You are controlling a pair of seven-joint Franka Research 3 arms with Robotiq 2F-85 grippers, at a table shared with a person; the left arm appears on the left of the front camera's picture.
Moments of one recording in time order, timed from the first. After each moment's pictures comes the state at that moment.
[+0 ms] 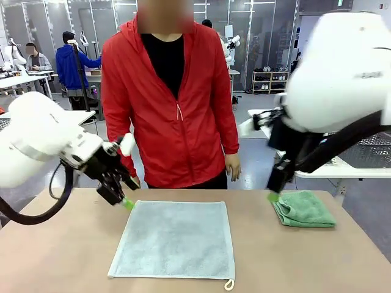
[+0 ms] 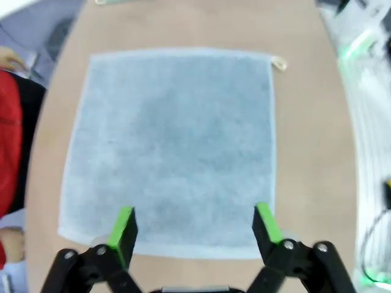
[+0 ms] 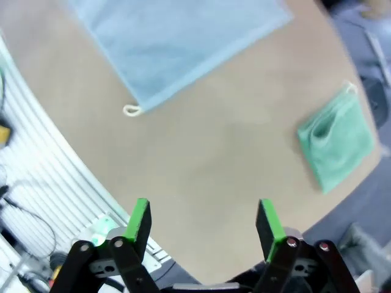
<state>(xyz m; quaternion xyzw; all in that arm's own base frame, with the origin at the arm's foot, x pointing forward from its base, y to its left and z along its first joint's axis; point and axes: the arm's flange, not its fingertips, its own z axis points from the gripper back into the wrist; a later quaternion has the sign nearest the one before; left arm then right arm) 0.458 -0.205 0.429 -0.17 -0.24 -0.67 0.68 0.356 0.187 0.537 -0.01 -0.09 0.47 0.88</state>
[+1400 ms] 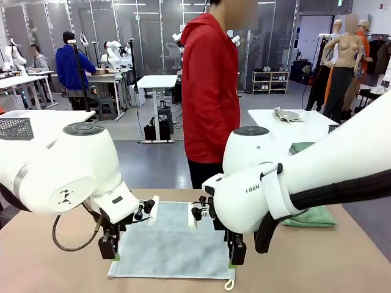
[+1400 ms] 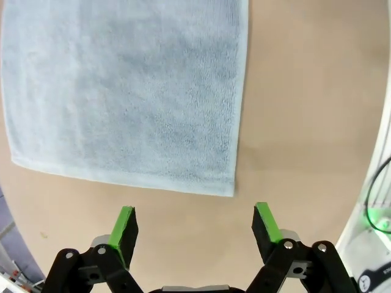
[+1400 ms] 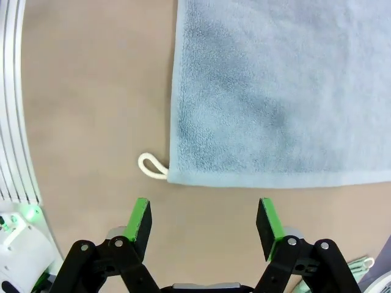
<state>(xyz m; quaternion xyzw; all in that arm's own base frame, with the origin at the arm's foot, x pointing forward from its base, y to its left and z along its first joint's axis) 0.373 -0.254 0.376 0.06 -0.06 -0.70 0.71 0.370 0.268 0.350 -0.01 -0.05 0.71 0.70</state>
